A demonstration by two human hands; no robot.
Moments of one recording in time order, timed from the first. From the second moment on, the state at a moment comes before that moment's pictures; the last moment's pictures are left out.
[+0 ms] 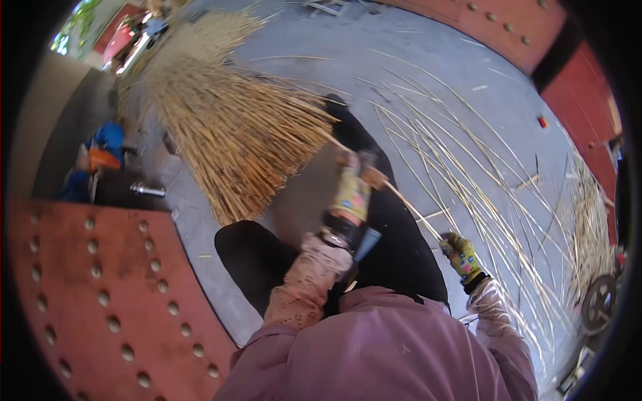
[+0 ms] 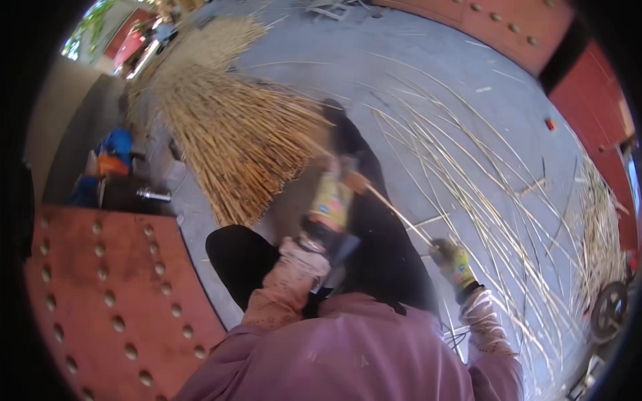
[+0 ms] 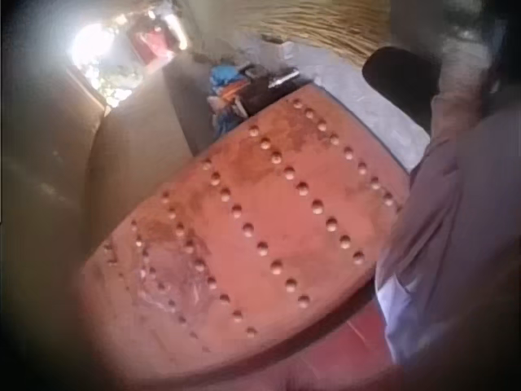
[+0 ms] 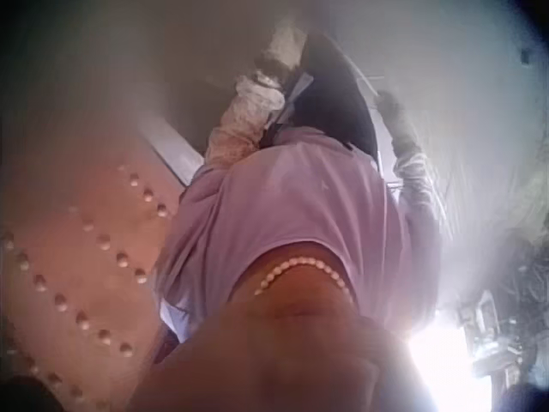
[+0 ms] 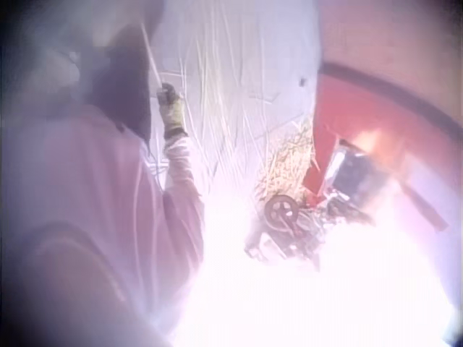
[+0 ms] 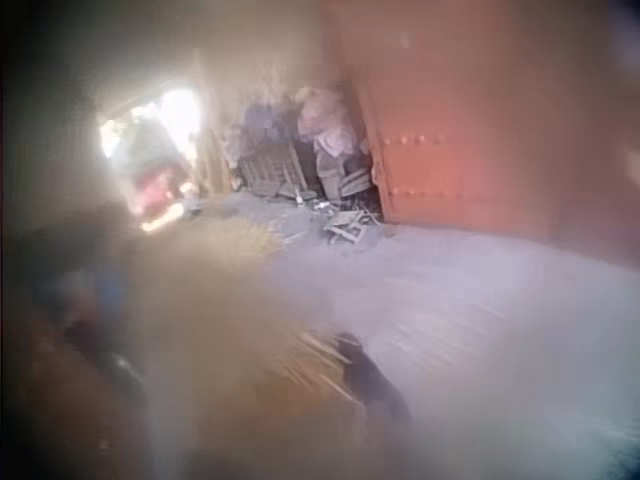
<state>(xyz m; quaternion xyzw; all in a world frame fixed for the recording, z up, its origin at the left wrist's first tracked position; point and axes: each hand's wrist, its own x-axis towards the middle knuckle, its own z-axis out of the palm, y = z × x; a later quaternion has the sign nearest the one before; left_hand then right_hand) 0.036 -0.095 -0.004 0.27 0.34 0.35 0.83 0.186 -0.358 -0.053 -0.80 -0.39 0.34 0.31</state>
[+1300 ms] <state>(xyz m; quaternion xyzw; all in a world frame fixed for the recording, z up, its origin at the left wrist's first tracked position) -0.156 -0.035 0.058 -0.07 0.43 0.54 0.72 -0.047 0.127 -0.217 -0.45 -0.37 0.73 0.35</state>
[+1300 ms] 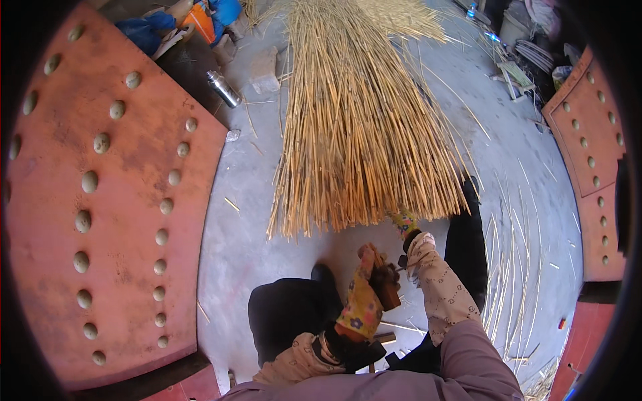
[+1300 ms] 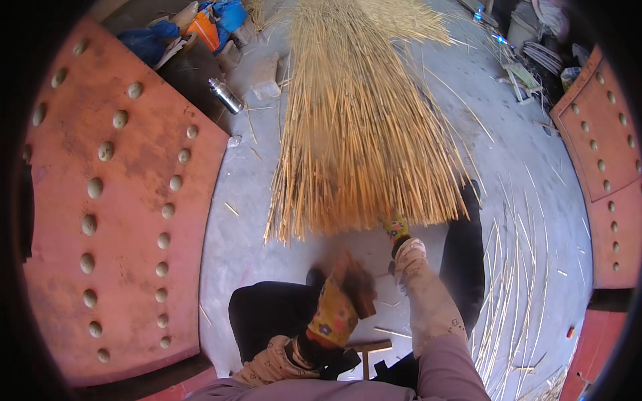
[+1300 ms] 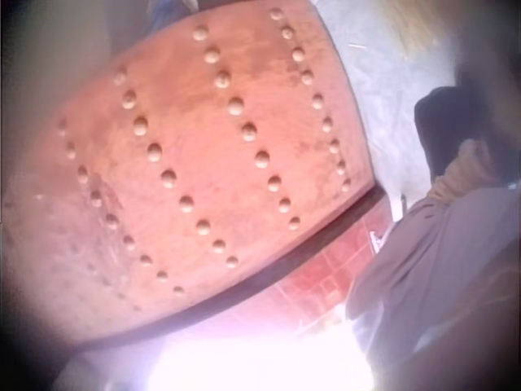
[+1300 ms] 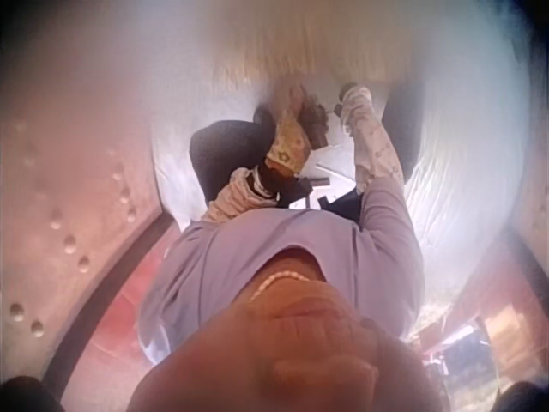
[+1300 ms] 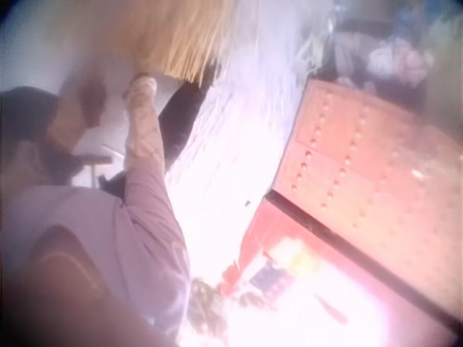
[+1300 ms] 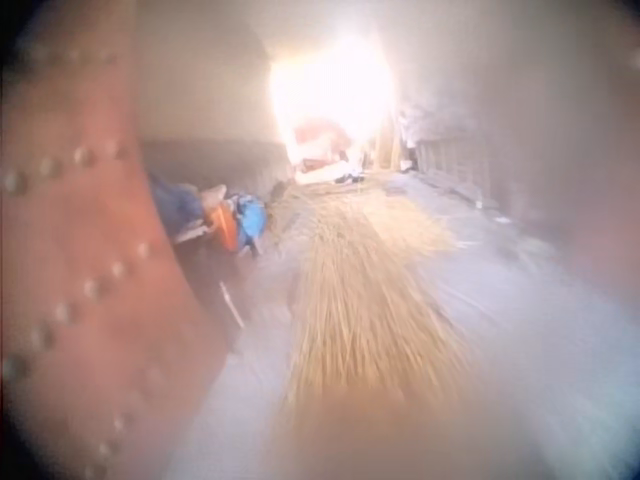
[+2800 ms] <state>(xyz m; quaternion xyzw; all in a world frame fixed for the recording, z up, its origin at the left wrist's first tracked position) -0.035 -0.120 0.153 0.34 0.20 0.42 0.82 0.258 -0.453 -0.073 -0.72 -0.47 0.50 0.08</state>
